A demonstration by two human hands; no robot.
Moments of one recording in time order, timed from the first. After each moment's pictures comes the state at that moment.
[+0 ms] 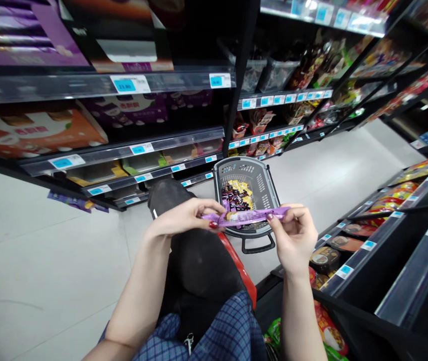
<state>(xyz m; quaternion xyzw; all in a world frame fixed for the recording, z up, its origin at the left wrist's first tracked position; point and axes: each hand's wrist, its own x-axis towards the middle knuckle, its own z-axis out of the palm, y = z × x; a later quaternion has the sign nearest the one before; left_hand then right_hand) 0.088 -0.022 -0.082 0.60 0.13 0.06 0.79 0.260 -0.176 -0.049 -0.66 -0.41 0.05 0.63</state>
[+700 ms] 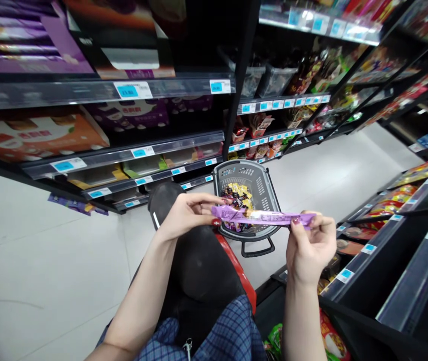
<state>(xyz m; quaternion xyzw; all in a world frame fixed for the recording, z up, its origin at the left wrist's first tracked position) 0.095 -0.032 -0.074 0.59 0.15 0.28 0.75 0.269 -0.181 -0.046 -0.59 -0.28 0.05 0.76</state>
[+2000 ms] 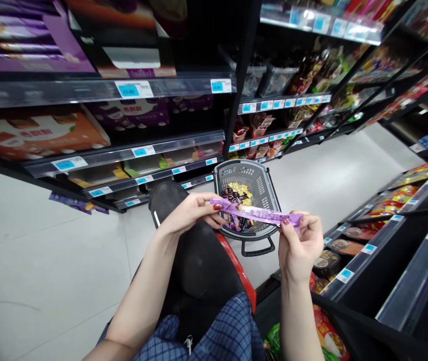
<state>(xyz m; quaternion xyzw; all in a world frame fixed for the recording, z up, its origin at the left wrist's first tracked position) 0.101 -0.027 -0.082 0.47 0.18 0.14 0.85 0.257 -0.180 -0.052 -0.54 -0.28 0.13 0.78</state>
